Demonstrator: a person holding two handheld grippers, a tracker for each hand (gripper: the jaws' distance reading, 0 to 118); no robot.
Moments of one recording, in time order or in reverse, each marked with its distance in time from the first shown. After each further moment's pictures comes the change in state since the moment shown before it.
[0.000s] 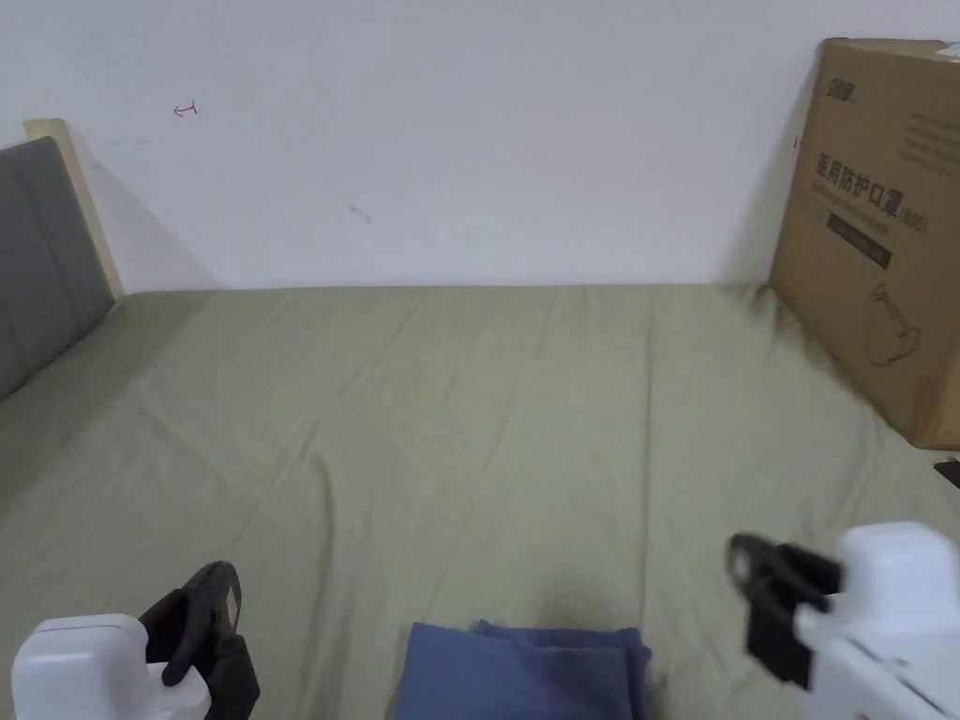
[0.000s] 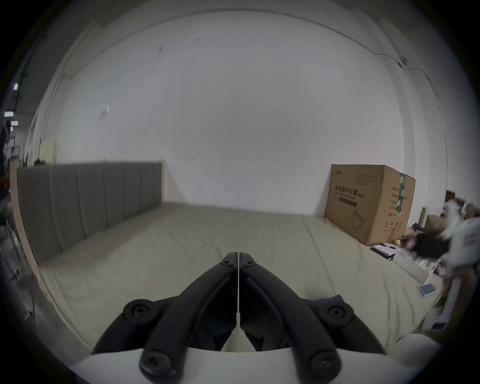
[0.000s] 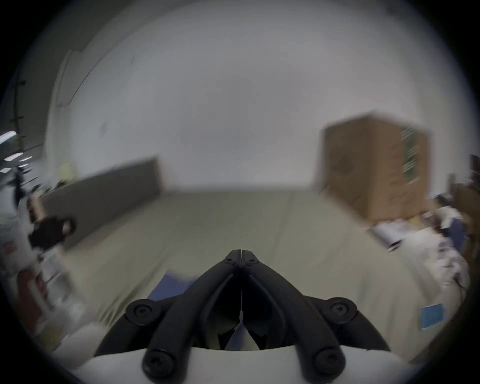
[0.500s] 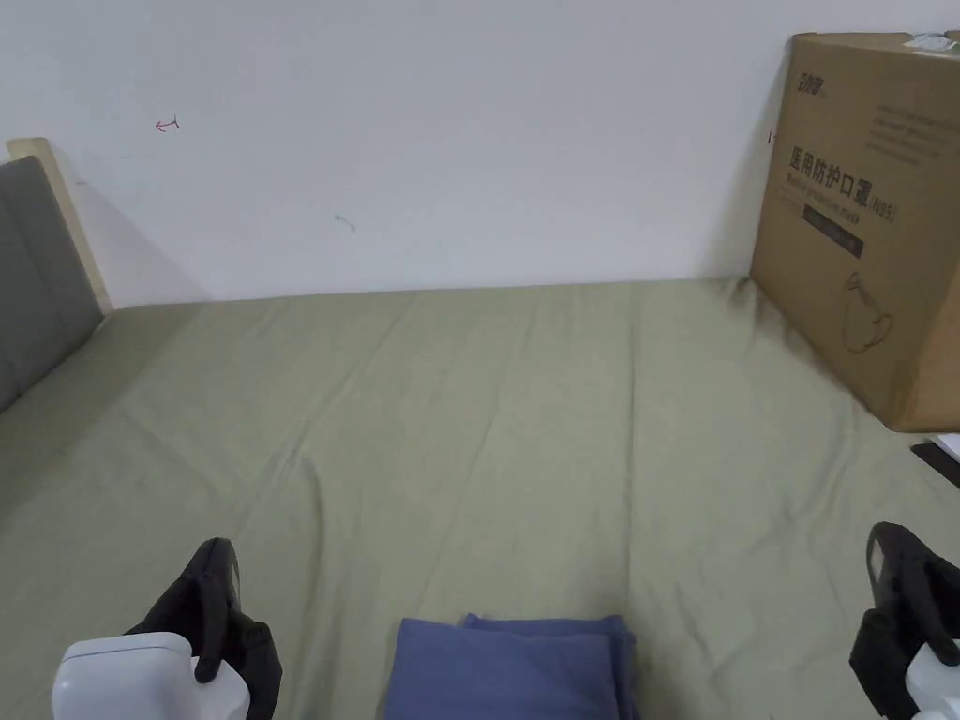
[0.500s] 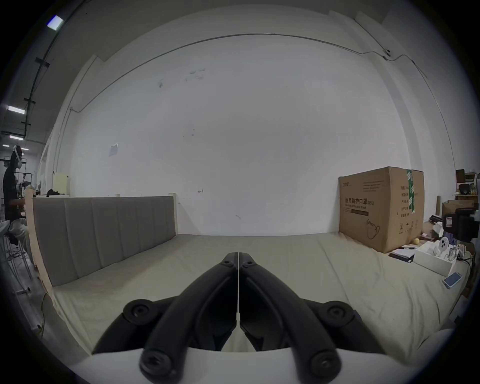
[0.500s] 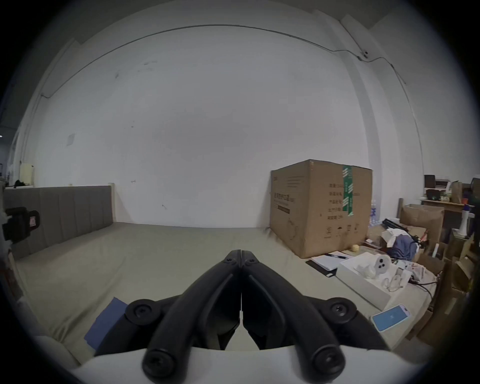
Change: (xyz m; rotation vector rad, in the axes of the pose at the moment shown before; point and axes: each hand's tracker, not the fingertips) left arm 0.043 -0.013 0.009 0.239 0.103 -0.144; right arm 0.000 -0.043 0.081 0.433 -0.475 0.031
